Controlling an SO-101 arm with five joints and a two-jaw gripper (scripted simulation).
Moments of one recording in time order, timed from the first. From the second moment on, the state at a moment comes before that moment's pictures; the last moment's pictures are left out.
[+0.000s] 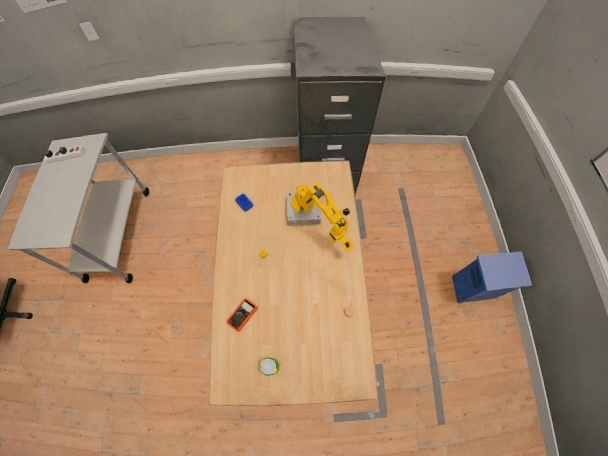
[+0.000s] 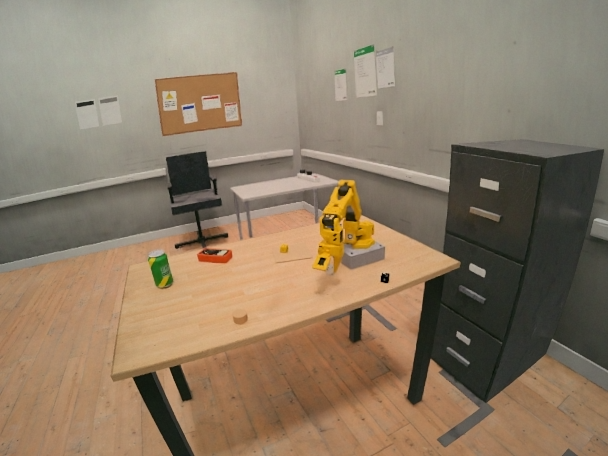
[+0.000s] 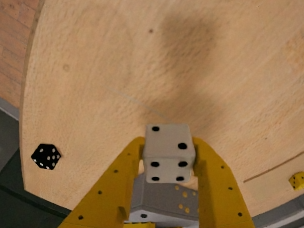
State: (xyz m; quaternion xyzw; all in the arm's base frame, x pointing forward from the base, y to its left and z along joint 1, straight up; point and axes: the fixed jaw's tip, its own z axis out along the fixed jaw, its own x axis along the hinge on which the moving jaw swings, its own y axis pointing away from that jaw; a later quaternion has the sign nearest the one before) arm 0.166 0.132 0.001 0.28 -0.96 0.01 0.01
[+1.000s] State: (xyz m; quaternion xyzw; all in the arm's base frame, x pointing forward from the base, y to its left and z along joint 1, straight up) arm 0.226 0.019 0.005 -0.01 -1.00 0.00 0.00
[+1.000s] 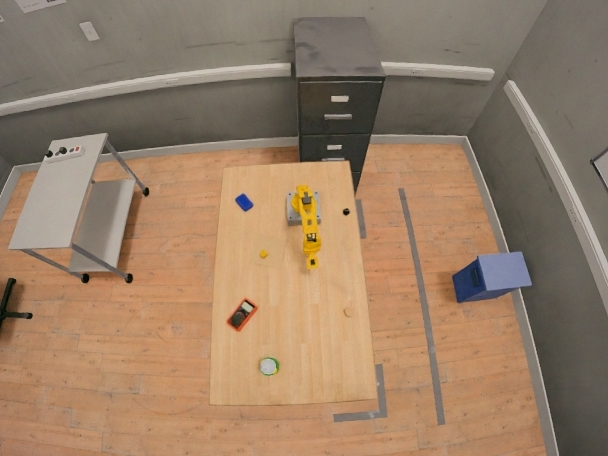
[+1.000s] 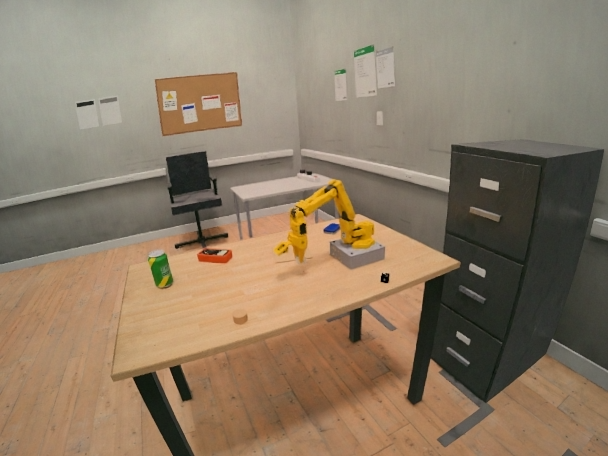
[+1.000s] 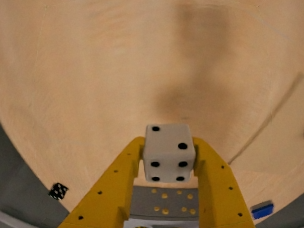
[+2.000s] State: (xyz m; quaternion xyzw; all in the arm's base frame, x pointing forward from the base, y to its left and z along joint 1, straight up) arm 0.192 -0.155 0.002 -0.38 -0.93 0.00 0.00
